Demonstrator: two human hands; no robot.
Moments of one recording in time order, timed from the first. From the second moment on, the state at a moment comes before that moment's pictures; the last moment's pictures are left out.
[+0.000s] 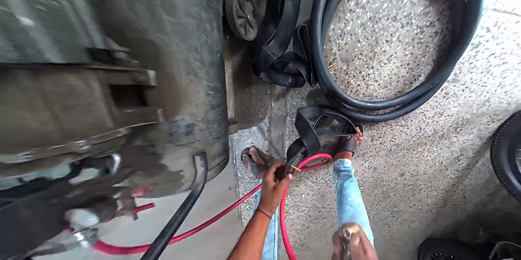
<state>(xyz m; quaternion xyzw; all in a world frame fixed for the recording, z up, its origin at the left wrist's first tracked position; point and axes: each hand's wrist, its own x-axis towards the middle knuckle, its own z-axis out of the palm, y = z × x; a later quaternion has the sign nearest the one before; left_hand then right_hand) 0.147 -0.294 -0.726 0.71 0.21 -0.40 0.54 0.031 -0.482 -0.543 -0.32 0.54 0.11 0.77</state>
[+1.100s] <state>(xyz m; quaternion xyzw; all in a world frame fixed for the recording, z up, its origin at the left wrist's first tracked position) 0.137 -0.290 -0.527 0.73 0.17 -0.38 0.54 0.068 -0.404 -0.548 -0.55 0.41 0.18 0.71</state>
